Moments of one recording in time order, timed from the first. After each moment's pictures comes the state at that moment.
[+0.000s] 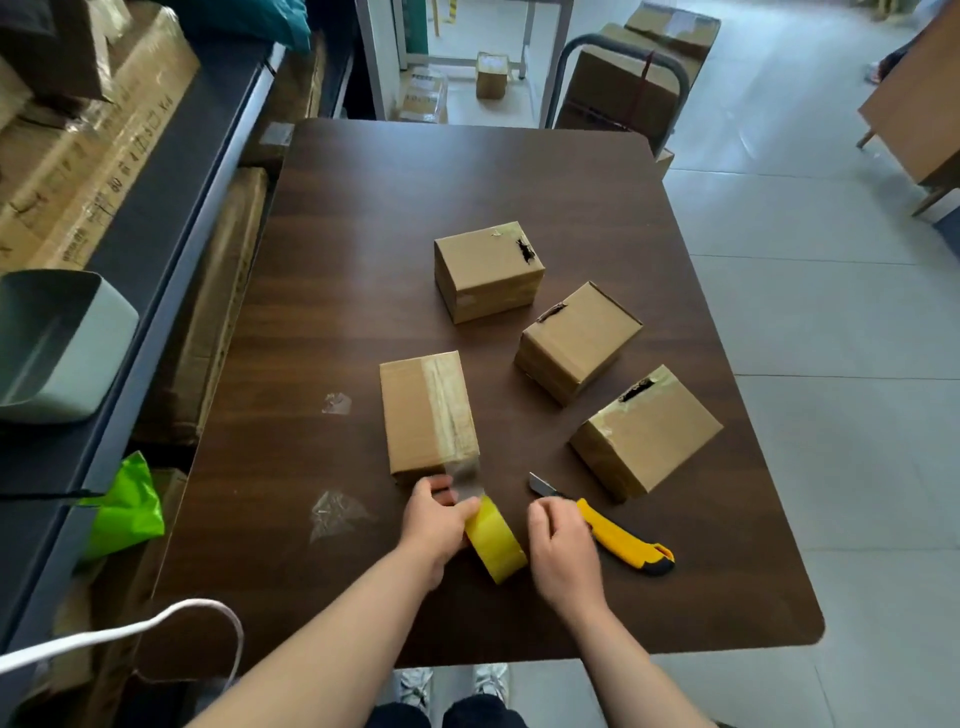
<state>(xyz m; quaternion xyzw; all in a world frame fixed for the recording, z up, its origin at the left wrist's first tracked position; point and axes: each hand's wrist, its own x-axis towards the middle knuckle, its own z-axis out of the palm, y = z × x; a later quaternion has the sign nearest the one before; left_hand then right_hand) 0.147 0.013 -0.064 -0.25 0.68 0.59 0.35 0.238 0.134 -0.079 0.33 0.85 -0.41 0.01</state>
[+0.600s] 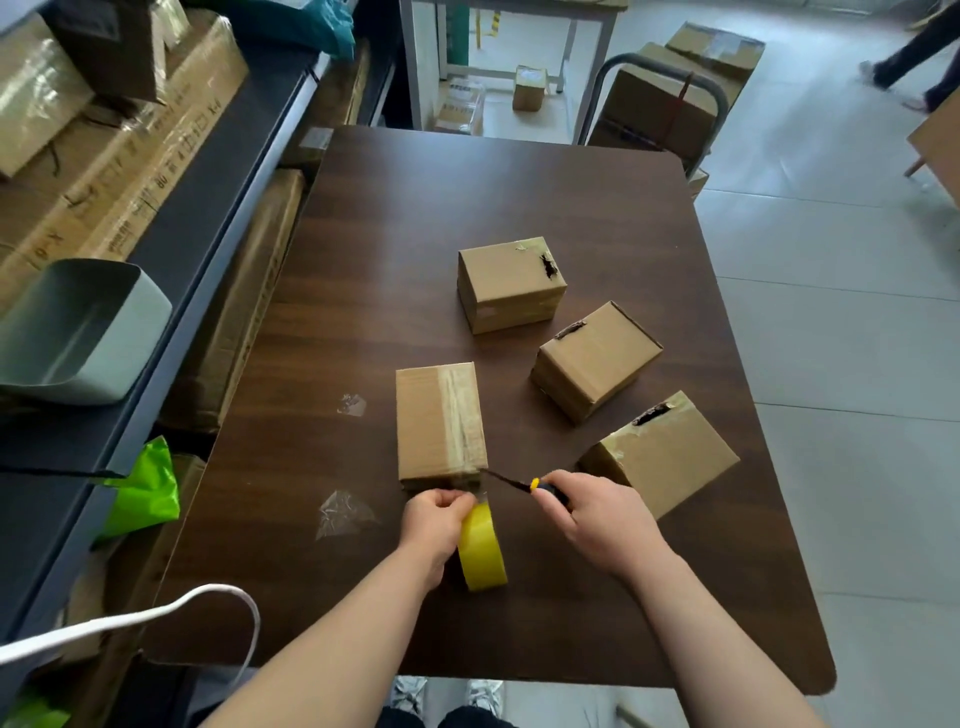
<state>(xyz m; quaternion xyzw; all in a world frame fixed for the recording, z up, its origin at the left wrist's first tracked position) 0.139 0.014 -0.077 -0.26 0.74 0.54 0.31 0.195 0.196 -0.004 0.07 0.97 -0.18 0.16</state>
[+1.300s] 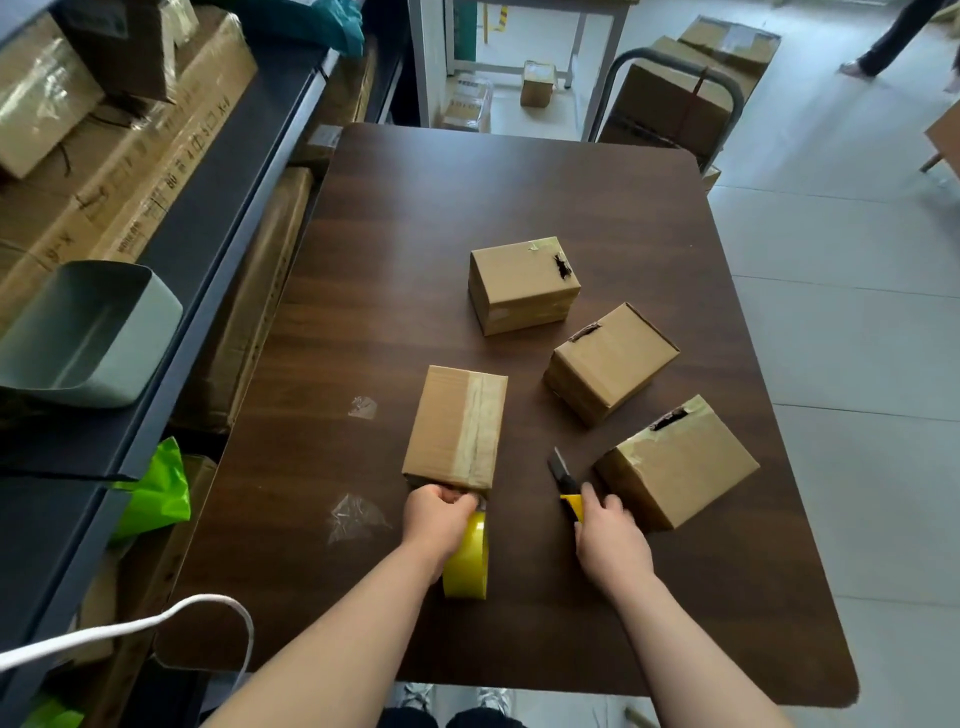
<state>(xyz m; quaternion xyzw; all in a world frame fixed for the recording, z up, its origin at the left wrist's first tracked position) 0.125 0.005 -0.056 -0.21 0.81 0.46 0.29 0.198 0.187 -0.069 0.26 0.92 -0.13 0.25</state>
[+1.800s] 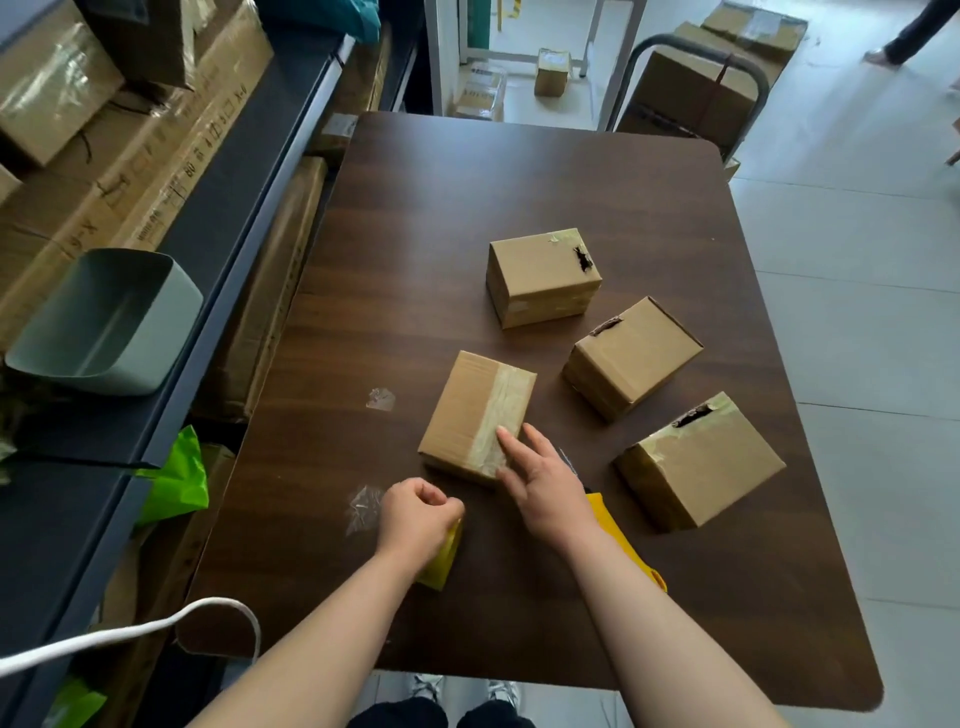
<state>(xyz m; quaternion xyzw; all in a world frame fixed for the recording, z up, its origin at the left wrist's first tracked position) 0.123 -0.037 -0.039 -0.18 0.87 0.38 0.25 0.145 0.127 -0.054 0.12 0.92 -0.34 0.15</state>
